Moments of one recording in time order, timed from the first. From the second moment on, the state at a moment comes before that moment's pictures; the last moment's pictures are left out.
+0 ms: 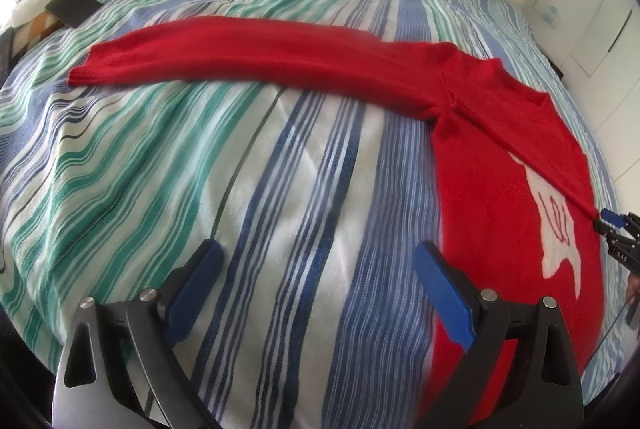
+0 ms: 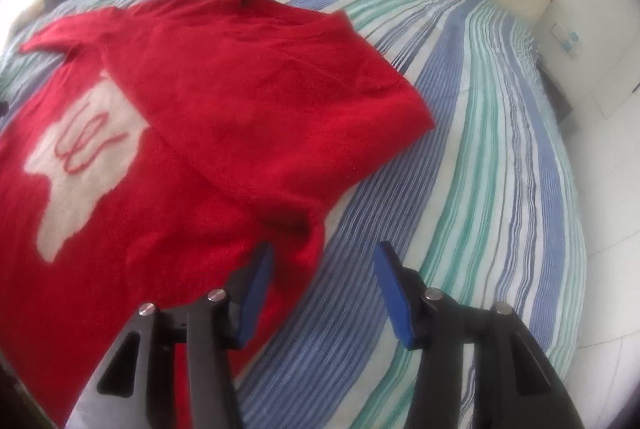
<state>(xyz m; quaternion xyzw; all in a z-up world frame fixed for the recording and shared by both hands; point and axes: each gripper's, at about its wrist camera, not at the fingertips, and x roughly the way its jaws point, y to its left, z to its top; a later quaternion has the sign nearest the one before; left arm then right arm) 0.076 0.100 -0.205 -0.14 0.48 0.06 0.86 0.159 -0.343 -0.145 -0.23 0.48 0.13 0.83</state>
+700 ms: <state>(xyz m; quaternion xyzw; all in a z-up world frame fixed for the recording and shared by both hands) 0.076 0.096 -0.210 -0.12 0.49 0.06 0.86 0.160 -0.357 -0.113 -0.06 0.46 0.13 0.88</state>
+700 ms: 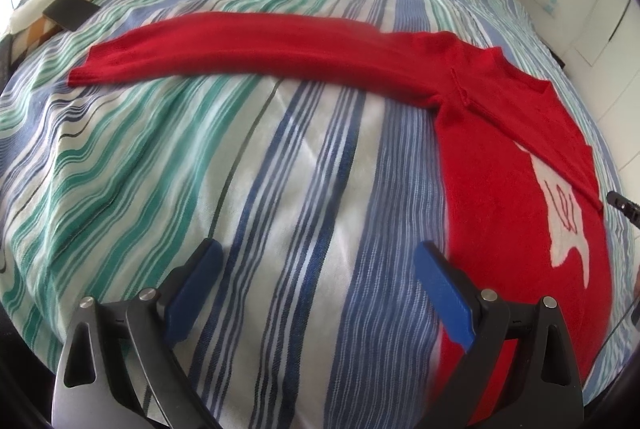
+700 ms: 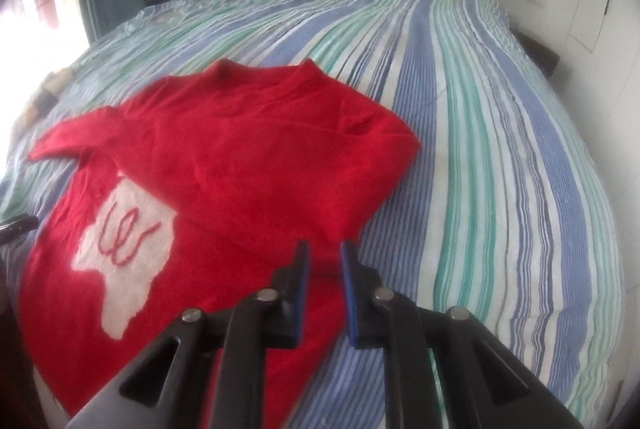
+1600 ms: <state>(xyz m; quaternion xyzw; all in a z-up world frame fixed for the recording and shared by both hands) 0.078 0.081 -0.224 -0.06 0.51 0.08 0.86 0.029 -0.365 -0.093 -0.04 0.47 -0.07 0.88</state>
